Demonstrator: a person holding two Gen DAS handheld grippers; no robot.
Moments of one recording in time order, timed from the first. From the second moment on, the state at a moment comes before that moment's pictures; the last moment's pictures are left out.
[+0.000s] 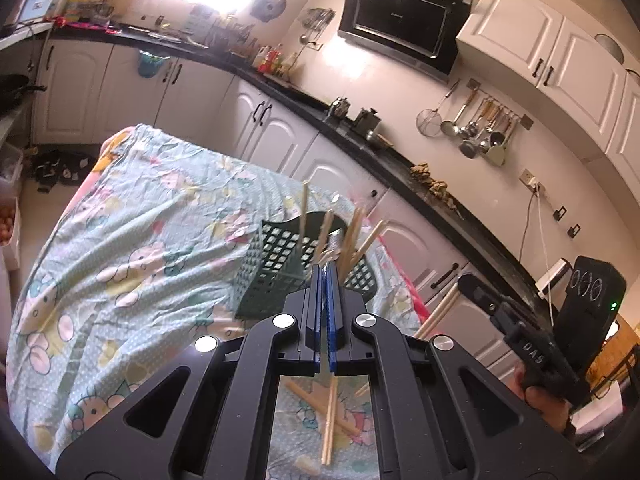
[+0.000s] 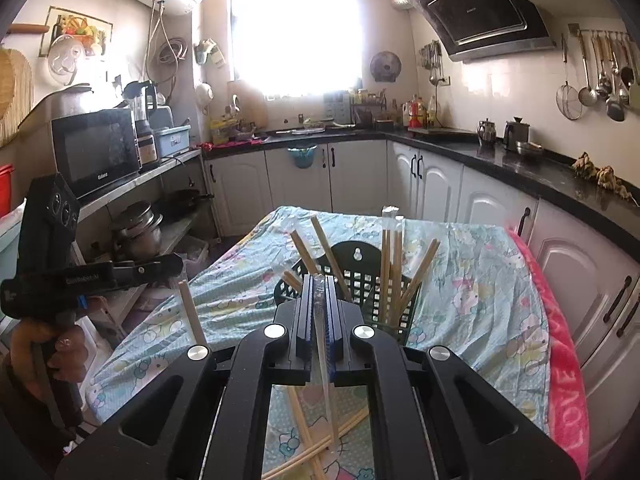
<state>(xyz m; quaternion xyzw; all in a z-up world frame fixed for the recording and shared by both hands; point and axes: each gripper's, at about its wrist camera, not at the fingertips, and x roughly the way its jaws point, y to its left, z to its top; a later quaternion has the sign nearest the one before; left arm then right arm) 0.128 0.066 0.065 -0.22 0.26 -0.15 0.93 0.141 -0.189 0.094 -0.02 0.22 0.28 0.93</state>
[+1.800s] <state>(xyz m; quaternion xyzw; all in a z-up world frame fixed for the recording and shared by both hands) 0.208 0.052 0.211 -0.15 0.14 -0.17 0.96 0.194 -0.175 0.210 -0.04 0.06 0.24 0.97</state>
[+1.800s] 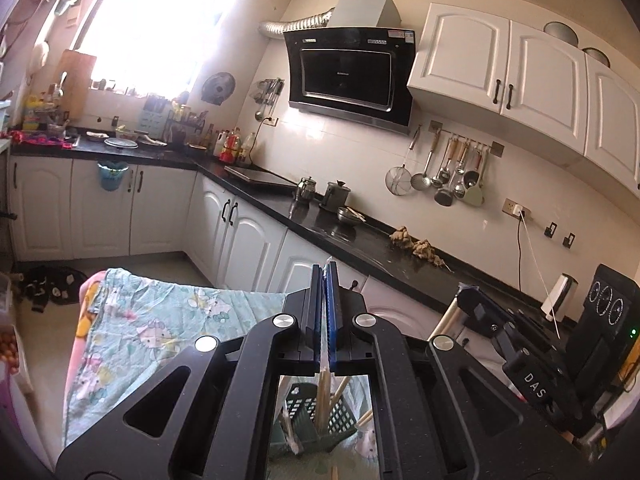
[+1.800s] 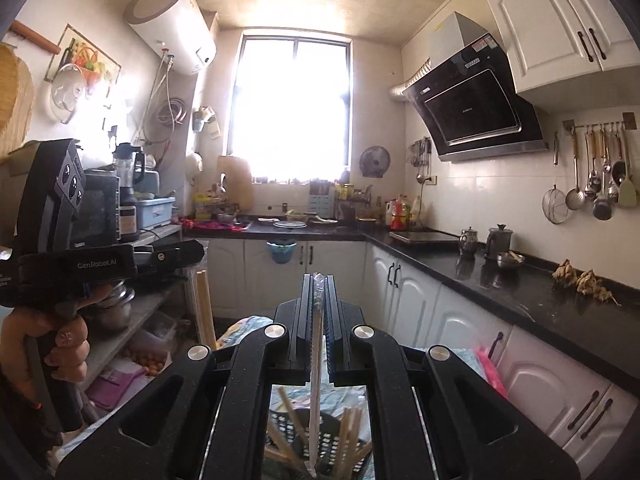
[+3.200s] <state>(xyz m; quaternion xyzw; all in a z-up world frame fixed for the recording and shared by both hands) 0.254 0.046 0.099 -0.16 0.20 -0.13 0.96 0.264 -0.177 0.098 -0.03 0.17 0.20 0.97</state>
